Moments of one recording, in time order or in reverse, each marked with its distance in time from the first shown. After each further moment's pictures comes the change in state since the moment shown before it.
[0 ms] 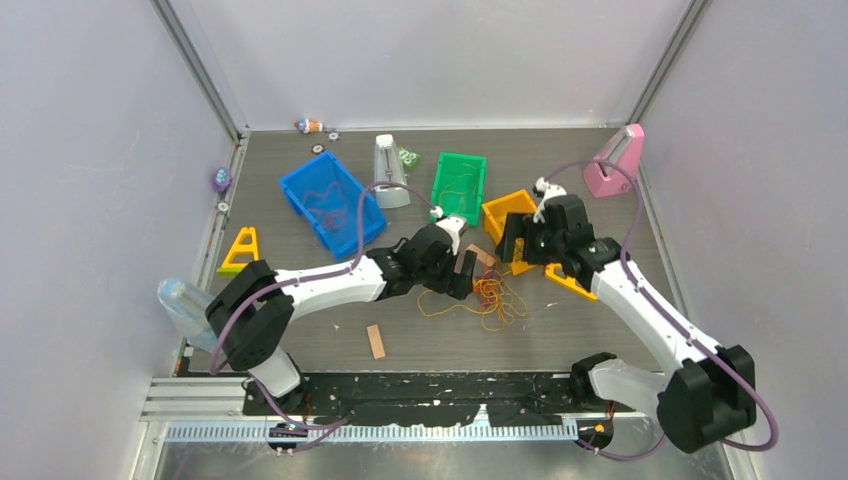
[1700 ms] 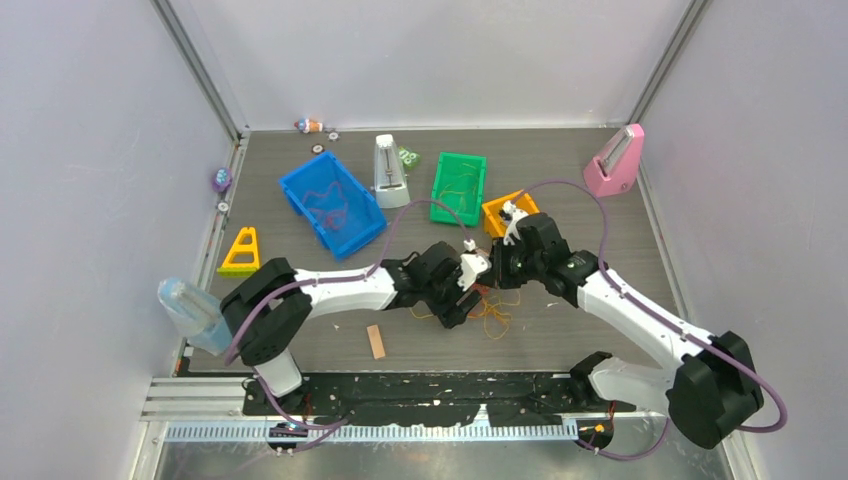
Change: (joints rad) left arm -0.059 0.101 0.007 -0.049 0.182 0.412; right arm 0.209 -0.013 -0.164 0.070 -0.193 0.162
